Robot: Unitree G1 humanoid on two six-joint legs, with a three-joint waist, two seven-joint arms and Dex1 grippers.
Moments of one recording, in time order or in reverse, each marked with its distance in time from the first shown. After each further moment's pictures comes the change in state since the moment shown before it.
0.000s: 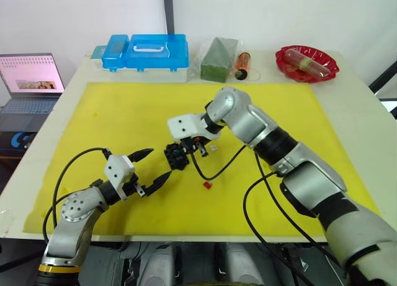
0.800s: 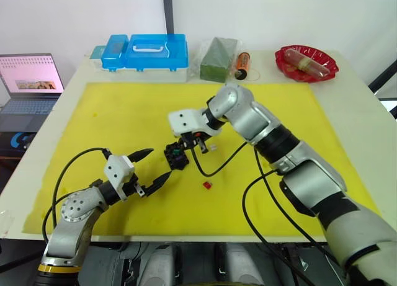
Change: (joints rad) left arm -0.004 0.003 0.000 0.002 0.000 0.000 -0.003; right arm -0.017 0.003 -0.059 0.000 0.006 -0.006 0.015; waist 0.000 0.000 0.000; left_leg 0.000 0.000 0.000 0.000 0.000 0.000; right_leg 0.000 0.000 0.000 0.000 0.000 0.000
